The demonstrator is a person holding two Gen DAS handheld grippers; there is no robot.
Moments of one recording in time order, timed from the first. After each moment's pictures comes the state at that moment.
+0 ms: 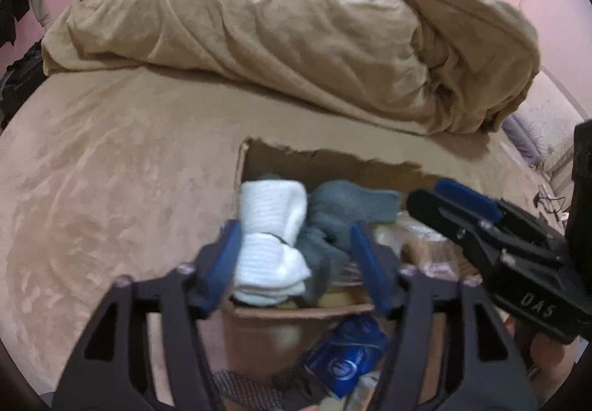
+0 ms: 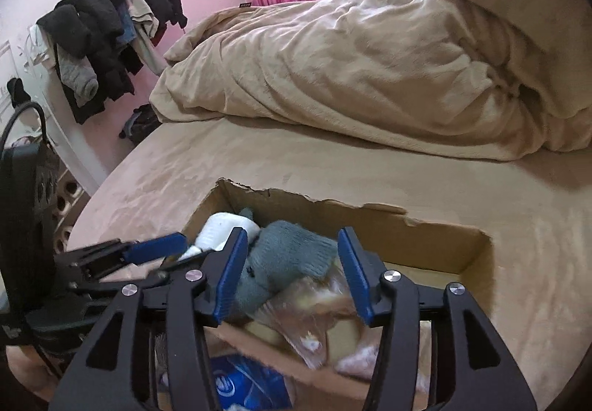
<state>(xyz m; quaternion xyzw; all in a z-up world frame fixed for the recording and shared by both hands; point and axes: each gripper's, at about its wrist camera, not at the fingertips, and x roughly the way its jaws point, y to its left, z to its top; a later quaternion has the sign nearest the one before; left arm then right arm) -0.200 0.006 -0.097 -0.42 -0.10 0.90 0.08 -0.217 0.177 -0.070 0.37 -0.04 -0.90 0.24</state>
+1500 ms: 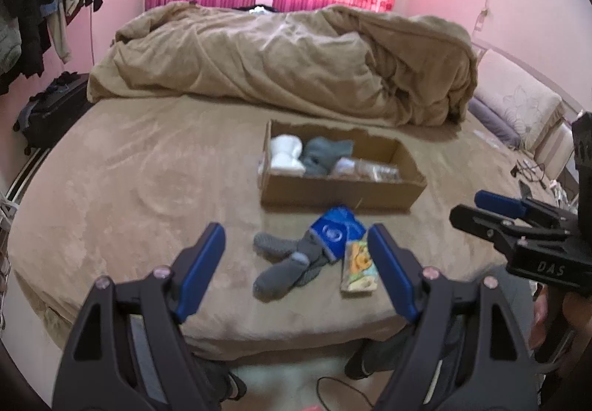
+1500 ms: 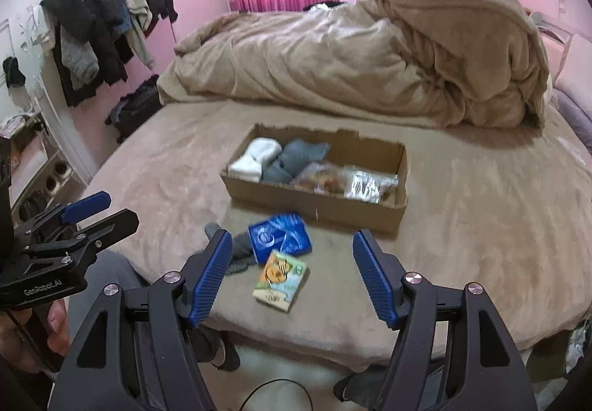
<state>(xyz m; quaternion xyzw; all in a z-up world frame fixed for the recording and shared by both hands) 0.000 -0.022 -0.045 -0.36 -0.06 0.93 0.09 -0.031 0.198 -0.020 0.38 0.00 -0.91 0.17</state>
